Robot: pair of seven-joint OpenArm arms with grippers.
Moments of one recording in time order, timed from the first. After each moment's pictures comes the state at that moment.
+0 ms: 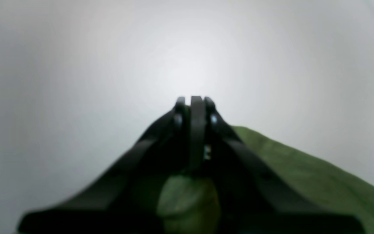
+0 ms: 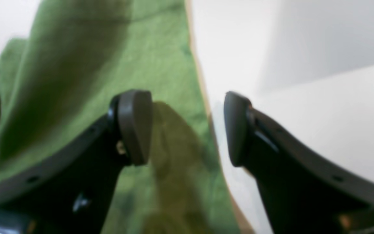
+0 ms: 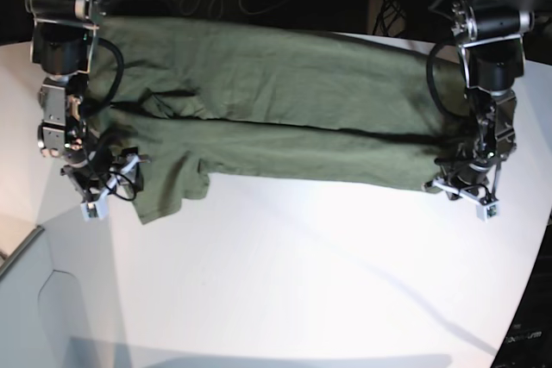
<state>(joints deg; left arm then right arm) -20.3 -16.1 -13.2 36.5 -14.6 -12.4 11.7 14.7 13.5 13.8 46.7 -0.3 28.6 -17.2</state>
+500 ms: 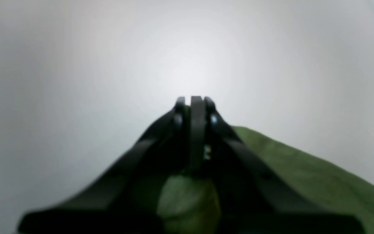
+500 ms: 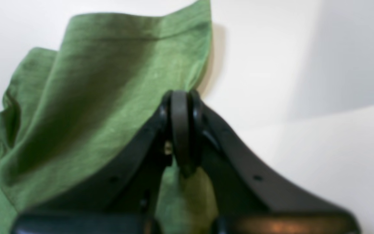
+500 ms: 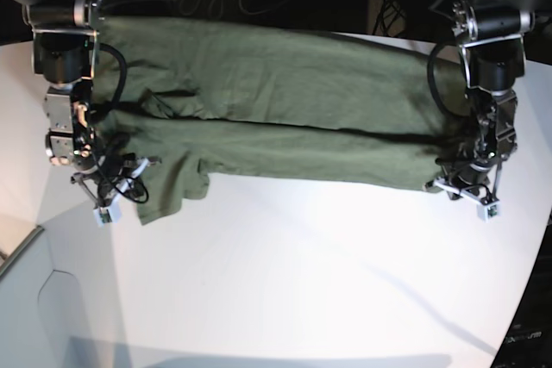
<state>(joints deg) -20.3 -16.2 -13.2 36.7 -14.7 -12.4 11.9 16.0 14.0 8.0 45.0 0.2 28.5 -16.1</state>
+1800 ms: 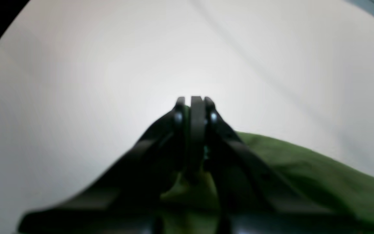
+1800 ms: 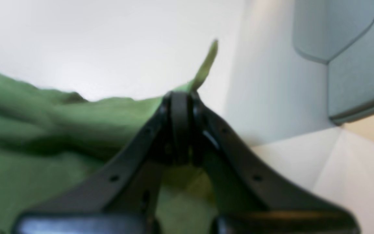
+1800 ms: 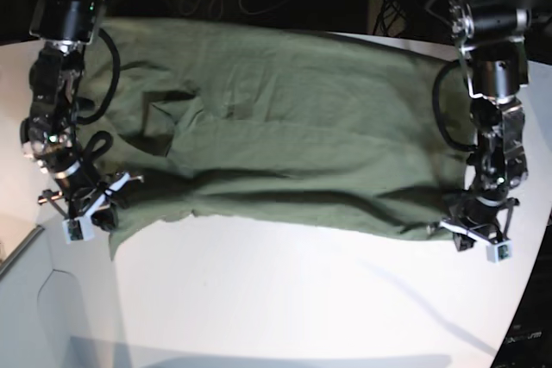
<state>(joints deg) -19.0 -15.2 -13.1 54.1 -14.8 -12.8 12.4 4.0 10.1 17.2 80.4 -0.9 28.8 -19.5</state>
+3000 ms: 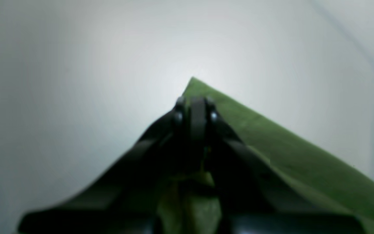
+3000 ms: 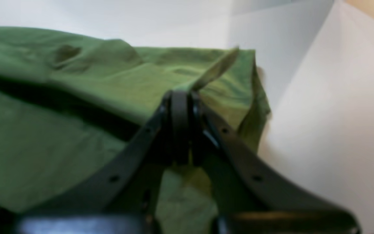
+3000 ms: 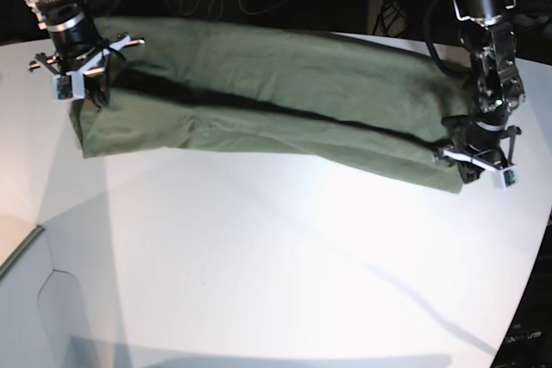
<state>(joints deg) -0.8 -11.5 -21.5 67.1 -14.9 -12.9 12.4 -31.4 0.3 26.4 104.1 -0.9 29.0 -12.6</state>
